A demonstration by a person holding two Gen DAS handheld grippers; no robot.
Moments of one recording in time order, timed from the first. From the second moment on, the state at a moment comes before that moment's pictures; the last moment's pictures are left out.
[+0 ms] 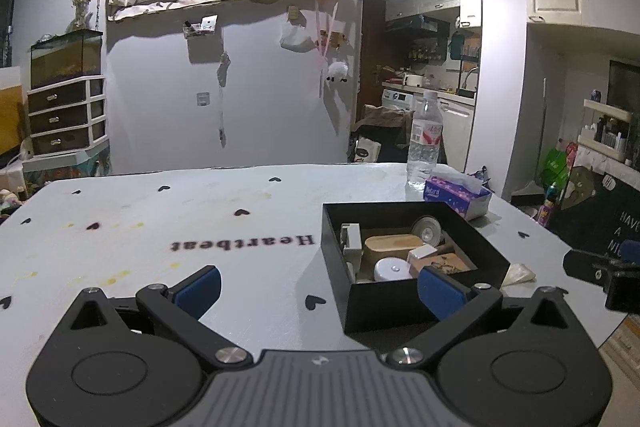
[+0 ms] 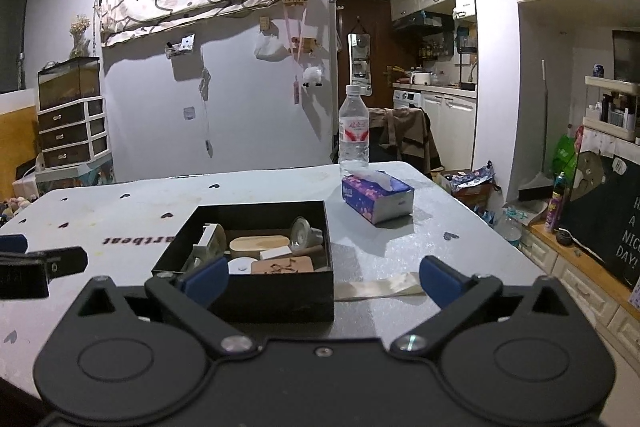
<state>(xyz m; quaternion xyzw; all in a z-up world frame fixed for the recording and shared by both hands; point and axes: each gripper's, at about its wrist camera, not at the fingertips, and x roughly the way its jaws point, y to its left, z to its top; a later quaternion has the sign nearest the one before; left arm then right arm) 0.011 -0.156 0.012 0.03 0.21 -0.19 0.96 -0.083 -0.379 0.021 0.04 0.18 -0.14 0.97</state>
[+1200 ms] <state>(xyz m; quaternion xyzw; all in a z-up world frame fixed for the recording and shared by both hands) 0.000 -0.156 0.008 0.04 0.21 -0.18 0.96 -0.087 -0.368 0.014 0.04 0.18 -0.15 0.97</state>
